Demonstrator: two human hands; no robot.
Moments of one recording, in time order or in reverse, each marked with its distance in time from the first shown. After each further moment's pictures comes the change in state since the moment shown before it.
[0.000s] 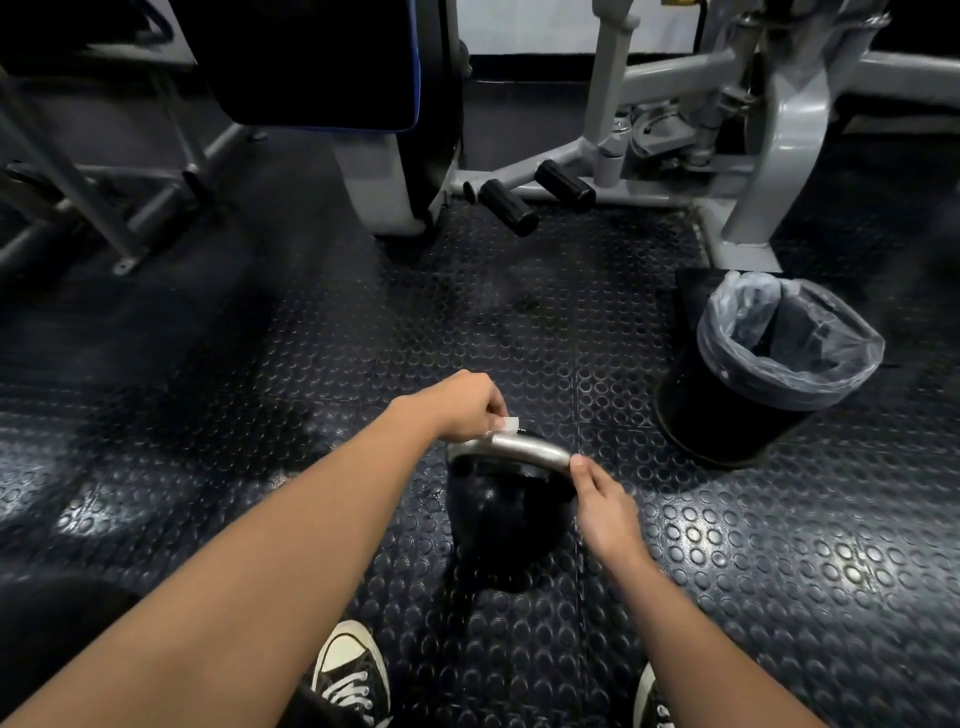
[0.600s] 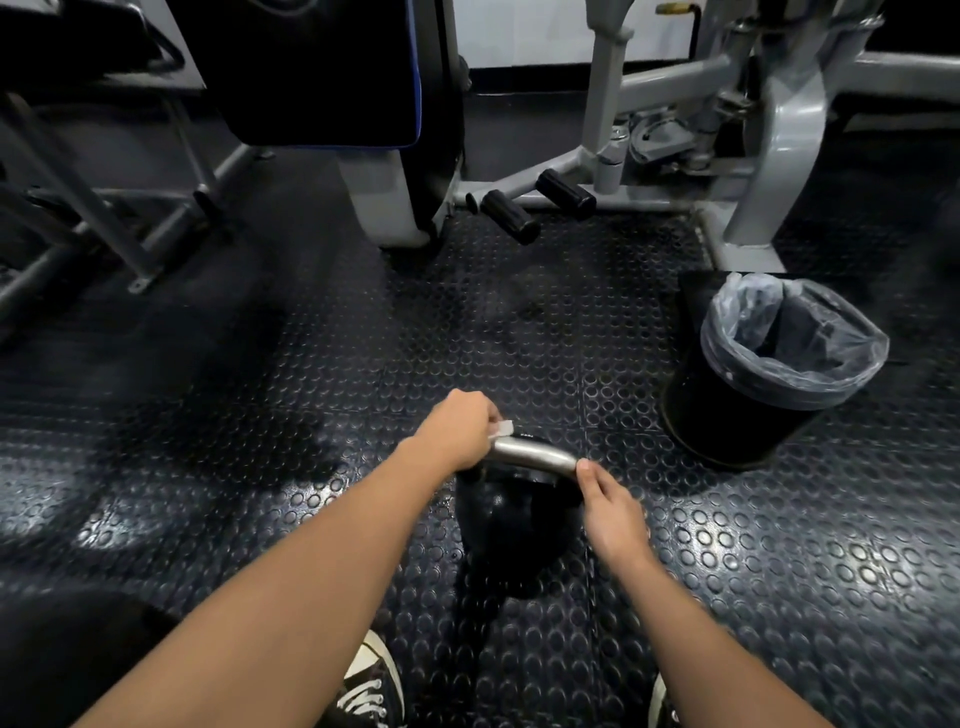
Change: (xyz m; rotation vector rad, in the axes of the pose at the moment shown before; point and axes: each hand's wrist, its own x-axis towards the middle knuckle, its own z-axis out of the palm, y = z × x) left_hand -0.012 0.002 0.026 -0.037 0.181 -0.159; right_hand -0.004 -0.002 0.001 0.055 -0.005 0.016
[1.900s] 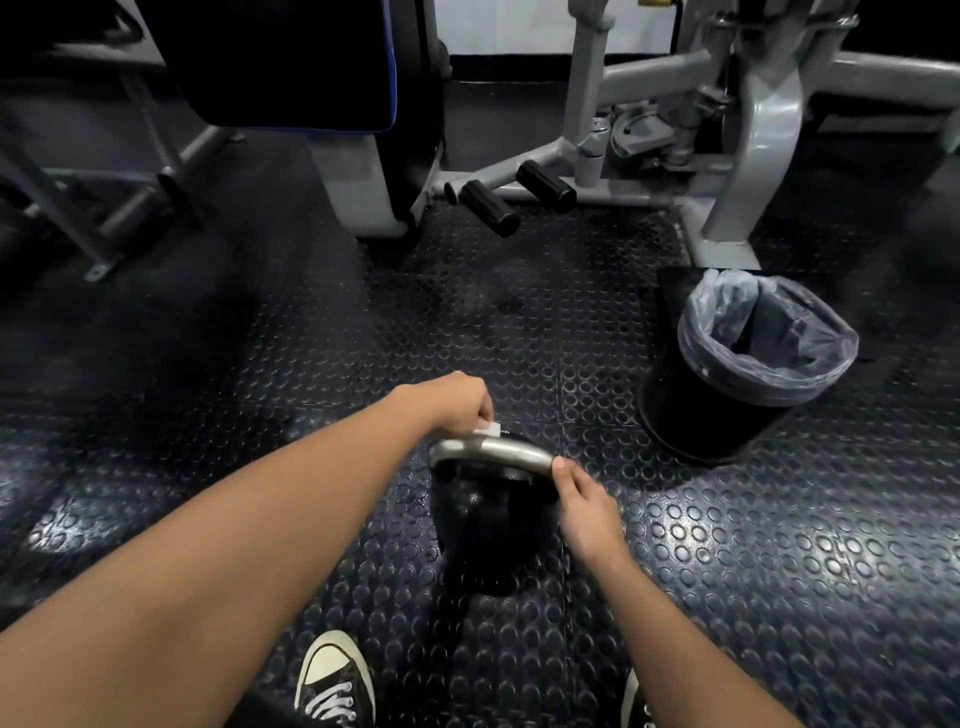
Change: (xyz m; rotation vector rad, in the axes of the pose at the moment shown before) left_hand 0.043 0.010 -0.020 0.227 -0.287 0.184; right_hand 0.008 0.007 0.000 -0.016 -0.002 0.002
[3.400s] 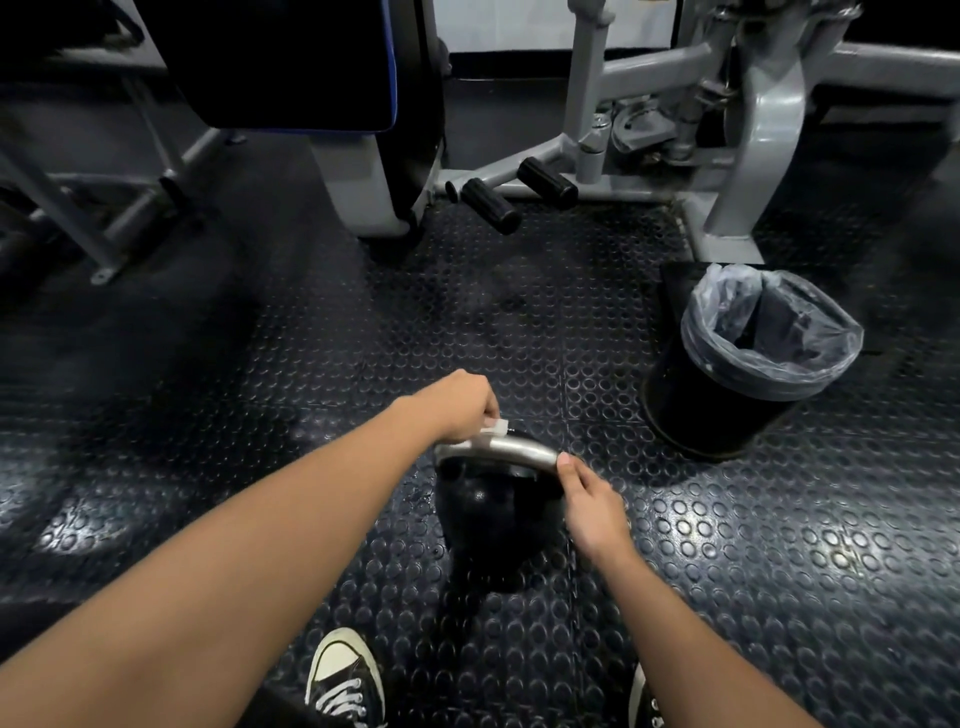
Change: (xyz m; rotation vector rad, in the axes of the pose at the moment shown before) left_hand -0.013 0.005 0.005 -0.072 0.112 -0.021; right_hand 0.000 0.000 0.000 0.019 -0.008 0.007
